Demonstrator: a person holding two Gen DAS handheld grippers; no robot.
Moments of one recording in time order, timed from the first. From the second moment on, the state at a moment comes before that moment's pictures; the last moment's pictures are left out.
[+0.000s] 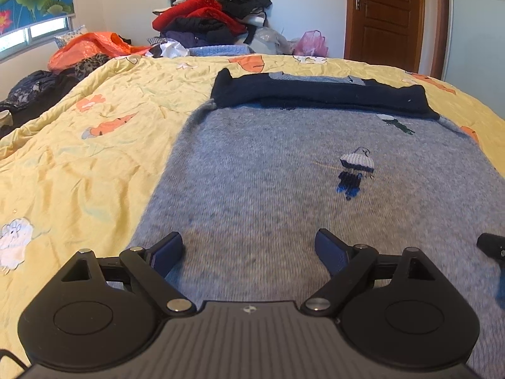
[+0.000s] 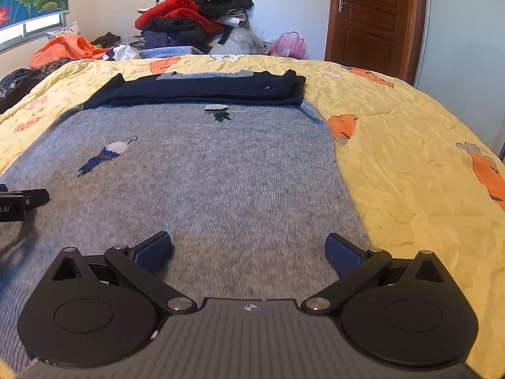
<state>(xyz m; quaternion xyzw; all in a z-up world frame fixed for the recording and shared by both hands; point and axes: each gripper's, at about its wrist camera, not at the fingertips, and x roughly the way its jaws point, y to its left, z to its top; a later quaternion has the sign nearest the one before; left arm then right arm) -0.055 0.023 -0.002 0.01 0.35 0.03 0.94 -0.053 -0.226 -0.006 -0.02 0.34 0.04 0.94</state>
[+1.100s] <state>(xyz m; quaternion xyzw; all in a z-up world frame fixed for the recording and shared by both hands) -0.165 0.084 0.019 -0.01 0.40 0.02 0.91 -0.150 -0.313 0.029 0.07 0.43 0.15 0.89</state>
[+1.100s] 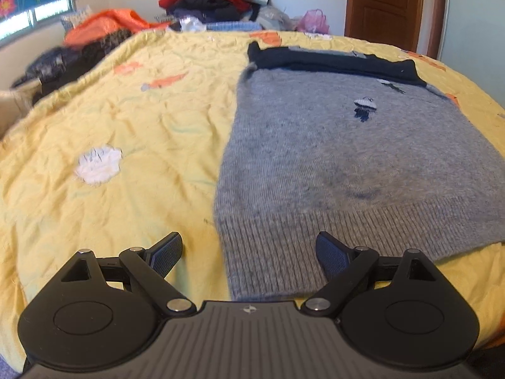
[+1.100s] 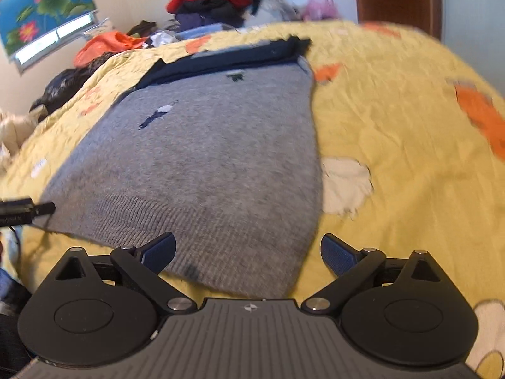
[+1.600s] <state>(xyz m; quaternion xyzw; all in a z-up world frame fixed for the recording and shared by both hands) -0.146 0.165 0.023 -0.30 0.47 -0.07 0.83 -0.113 -0.367 0.024 0.28 0.51 0.21 0.79</state>
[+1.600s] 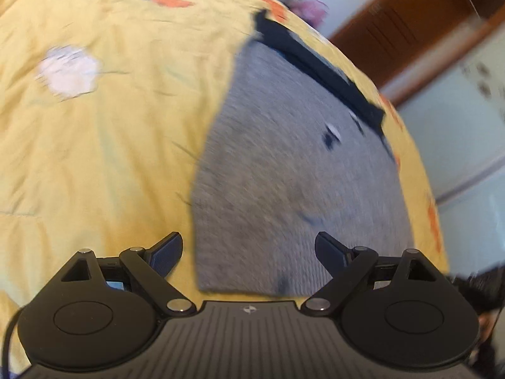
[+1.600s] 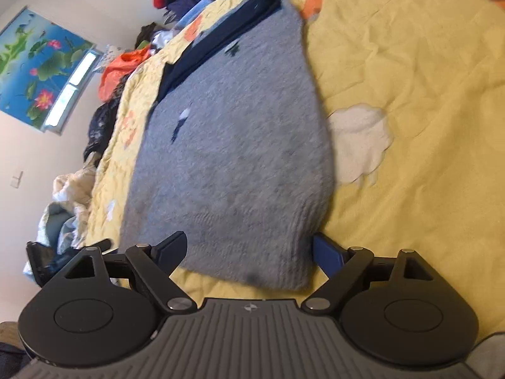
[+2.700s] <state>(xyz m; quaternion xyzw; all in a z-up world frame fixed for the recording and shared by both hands) -0.096 0.173 0.041 -0.27 0.50 -0.14 0.81 -0.090 -0.405 -0.023 0.46 0.49 0.25 0.70</state>
